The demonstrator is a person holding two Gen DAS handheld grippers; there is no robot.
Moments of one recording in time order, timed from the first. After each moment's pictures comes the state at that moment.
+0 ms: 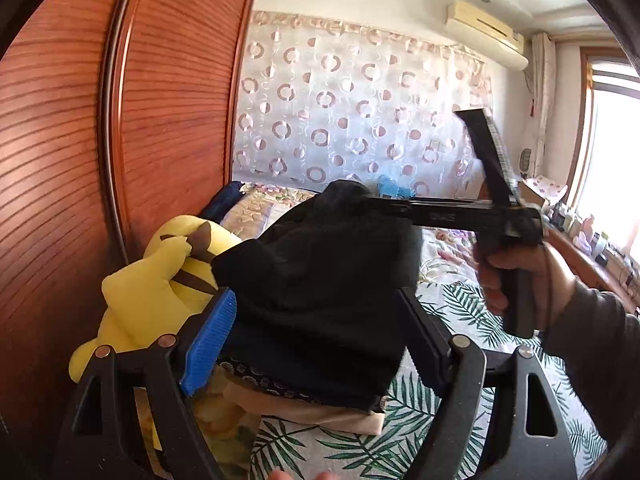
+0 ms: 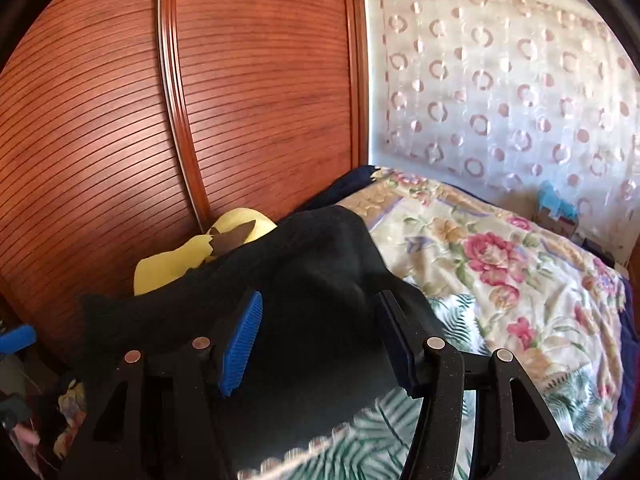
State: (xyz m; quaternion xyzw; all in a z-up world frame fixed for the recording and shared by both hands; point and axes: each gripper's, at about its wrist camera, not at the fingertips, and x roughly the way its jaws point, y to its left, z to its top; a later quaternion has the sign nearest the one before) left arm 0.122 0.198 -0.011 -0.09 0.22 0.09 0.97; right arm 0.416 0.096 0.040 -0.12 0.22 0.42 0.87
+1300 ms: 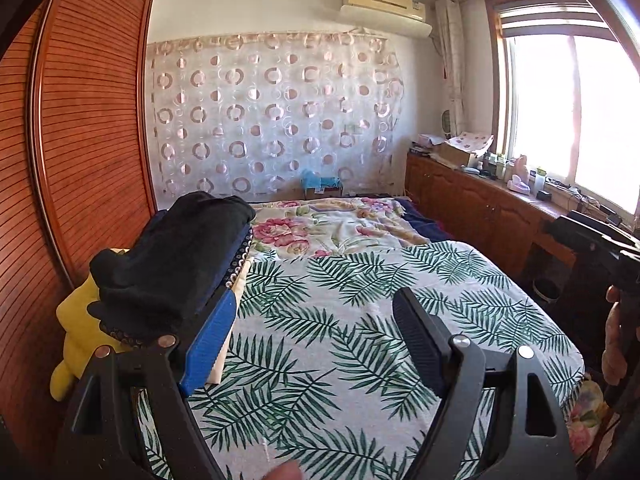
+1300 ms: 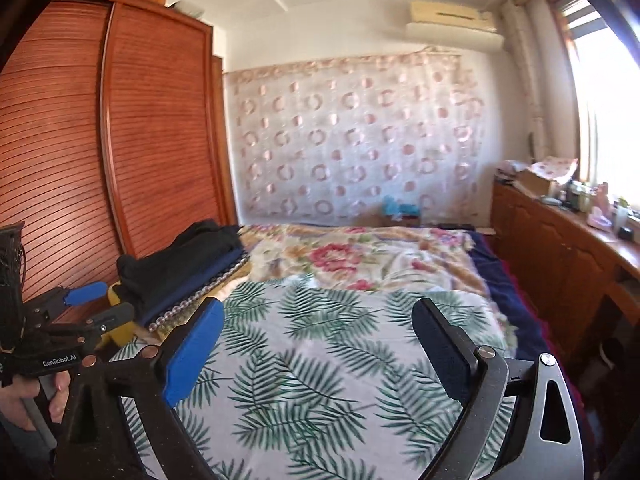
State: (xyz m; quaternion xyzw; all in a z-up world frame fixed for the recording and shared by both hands) left arm 0.070 0.026 0.017 0.00 0.21 -0.02 0.98; right arm 0.016 -0.167 0.052 0.00 0.12 0.20 0.97
